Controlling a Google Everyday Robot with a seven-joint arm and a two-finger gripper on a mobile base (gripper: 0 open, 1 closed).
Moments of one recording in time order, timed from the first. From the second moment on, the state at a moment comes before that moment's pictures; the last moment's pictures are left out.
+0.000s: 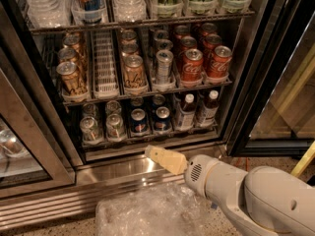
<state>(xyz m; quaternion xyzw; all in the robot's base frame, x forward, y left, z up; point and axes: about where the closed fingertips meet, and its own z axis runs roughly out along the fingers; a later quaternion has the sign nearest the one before) 0.439 -0.054 0.742 0.08 0.86 0.33 0.37</state>
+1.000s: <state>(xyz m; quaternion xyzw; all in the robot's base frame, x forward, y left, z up) 0.439 -0.055 0.725 0.11 0.87 0.31 0.35</state>
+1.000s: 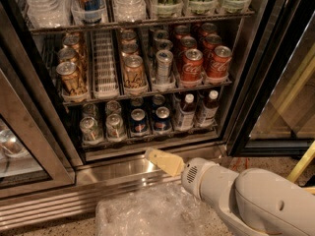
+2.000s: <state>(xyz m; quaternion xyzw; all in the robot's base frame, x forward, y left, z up) 0.454 -0.009 0.754 0.09 0.86 0.35 0.36</state>
